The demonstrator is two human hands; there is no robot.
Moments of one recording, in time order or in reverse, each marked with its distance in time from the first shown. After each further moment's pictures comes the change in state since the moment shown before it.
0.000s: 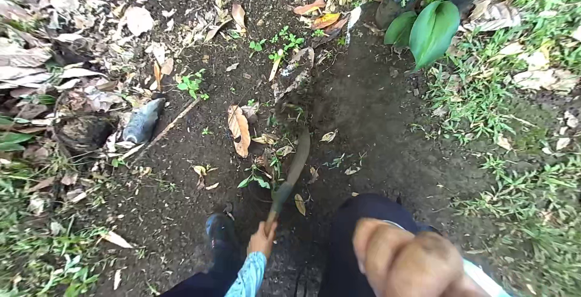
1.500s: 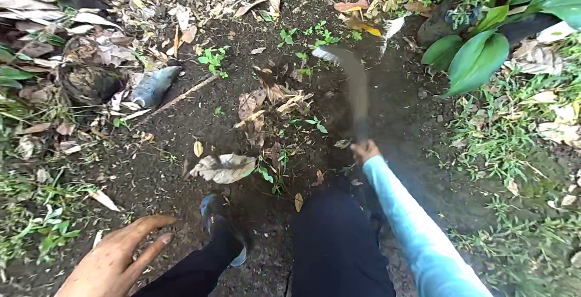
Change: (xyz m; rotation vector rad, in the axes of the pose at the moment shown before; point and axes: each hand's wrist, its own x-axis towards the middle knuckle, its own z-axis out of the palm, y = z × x) left_hand -0.144 -0.096 -0.242 0.047 0.340 0.600; right_hand -0.083 0.228 -0.163 -0.678 0.412 1.583
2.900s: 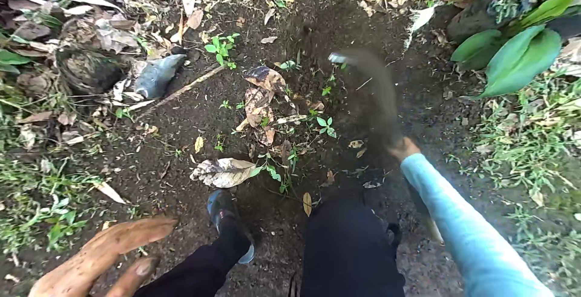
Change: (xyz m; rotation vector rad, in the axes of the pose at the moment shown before) left_hand 0.005 0.010 -0.029 -0.303 0.166 0.334; right_hand 0.030 0.001 -0.053 -0.434 0.030 0.061
